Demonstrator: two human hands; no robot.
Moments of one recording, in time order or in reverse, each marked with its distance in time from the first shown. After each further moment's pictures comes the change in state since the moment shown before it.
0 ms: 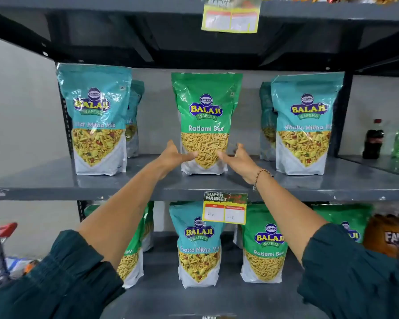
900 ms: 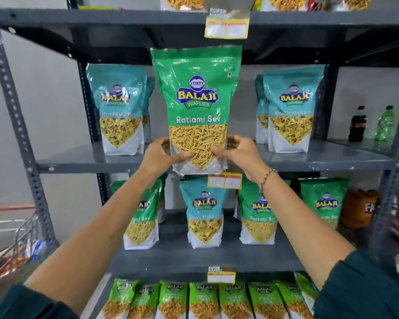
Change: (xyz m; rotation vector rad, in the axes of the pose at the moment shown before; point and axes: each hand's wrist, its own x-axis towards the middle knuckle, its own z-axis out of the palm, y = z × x) left_hand -0.168 0.008 -0.024 0.013 0.182 0.193; right_hand -0.155 -0.048 0.009 0.146 0.035 -0.195
